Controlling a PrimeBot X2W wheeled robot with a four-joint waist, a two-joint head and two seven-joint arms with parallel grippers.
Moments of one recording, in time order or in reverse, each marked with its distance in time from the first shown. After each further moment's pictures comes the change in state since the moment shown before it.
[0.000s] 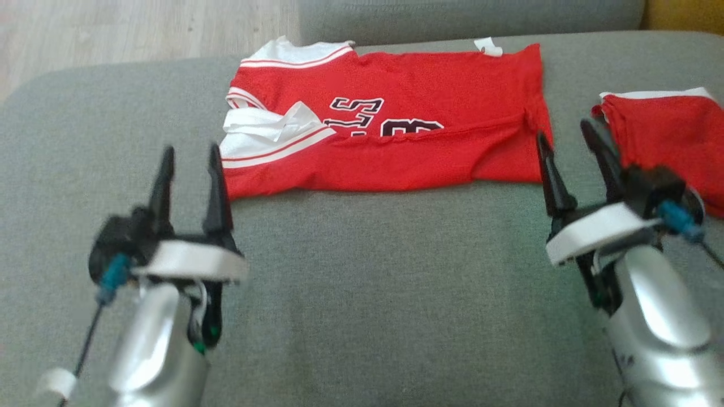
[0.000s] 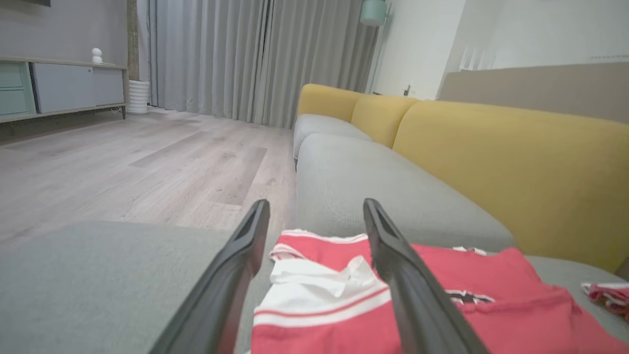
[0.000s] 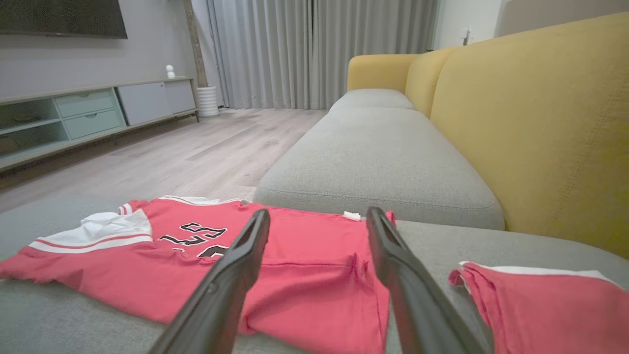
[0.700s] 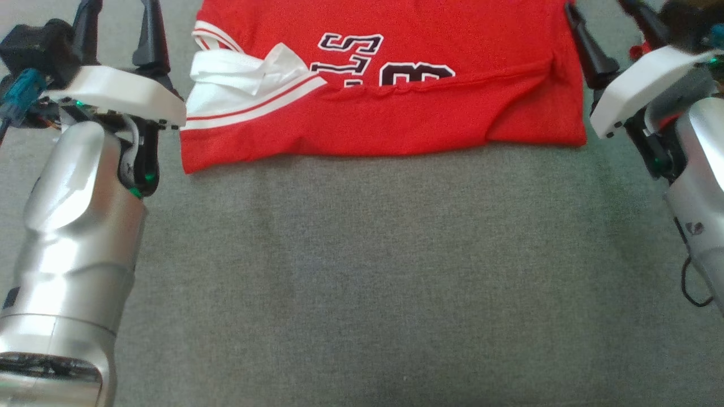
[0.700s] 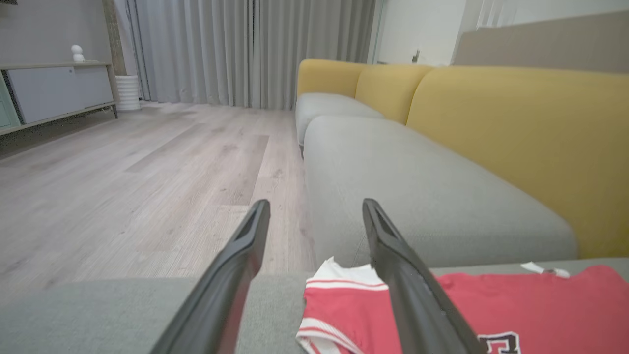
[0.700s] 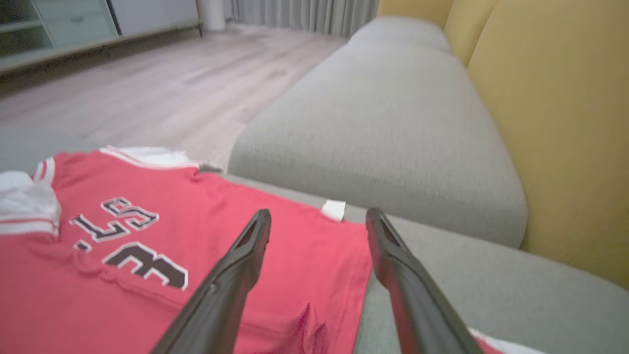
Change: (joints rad) left arm -0.526 0.127 -0.120 0.320 -0.118 -0.025 0.064; right arm -0.453 -0.221 0.330 0.142 0.263 0.000 0.245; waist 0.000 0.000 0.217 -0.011
